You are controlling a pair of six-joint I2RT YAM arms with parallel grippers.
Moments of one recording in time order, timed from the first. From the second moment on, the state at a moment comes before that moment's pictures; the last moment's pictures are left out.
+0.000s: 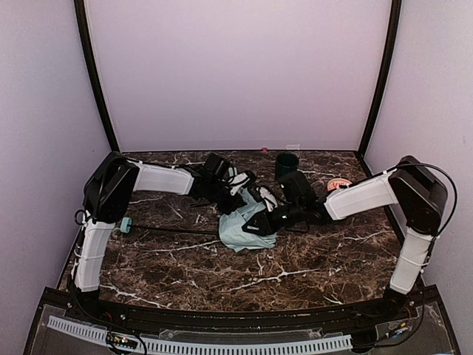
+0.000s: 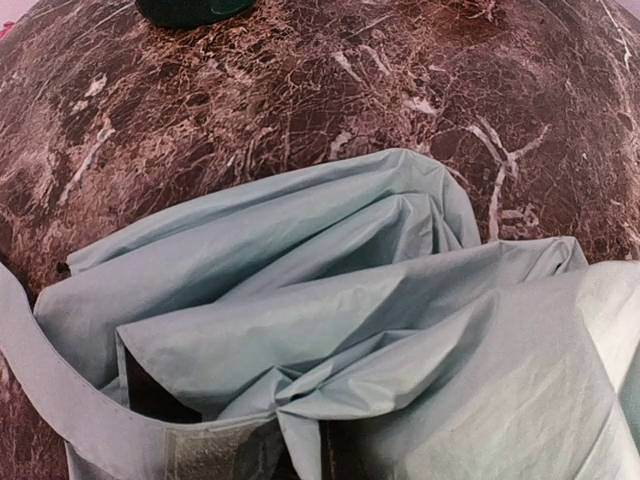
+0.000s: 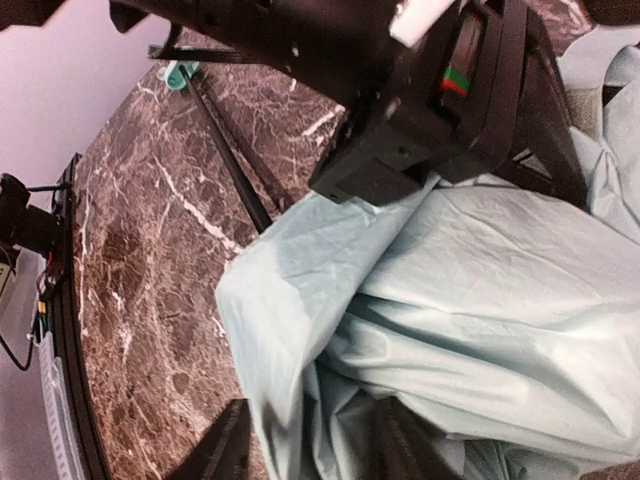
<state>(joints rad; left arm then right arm) -0.69 2.27 1.61 -0.20 0.28 0.25 0.77 1.80 0.95 0.16 -0.50 0.25</state>
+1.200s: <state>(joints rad) -0.61 1.49 1.00 -0.05 0.58 0.11 0.71 1.70 0.85 0.49 -0.76 0.49</state>
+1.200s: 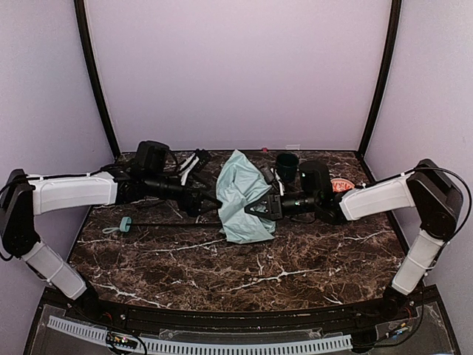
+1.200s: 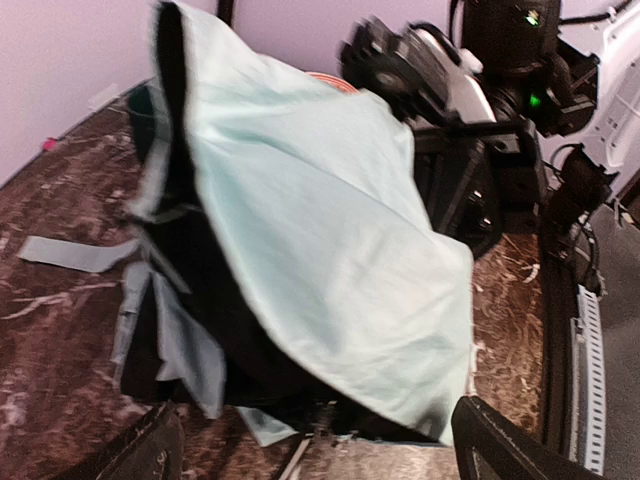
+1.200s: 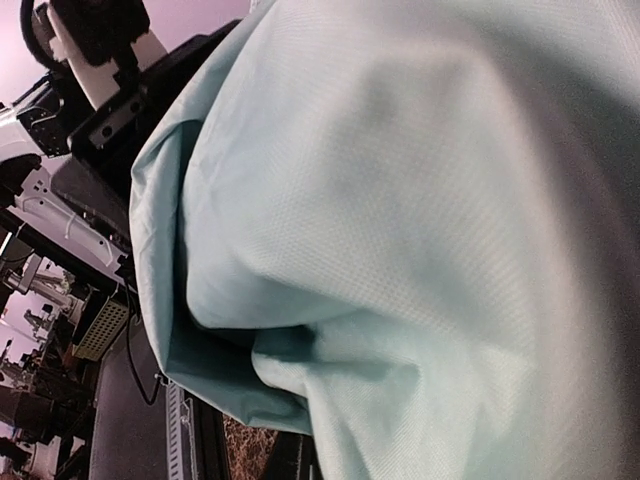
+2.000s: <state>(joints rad) -0.75 1.63 1.01 0.01 0.65 0.11 0.64 1.50 1.08 0.10 -0.65 0.30</state>
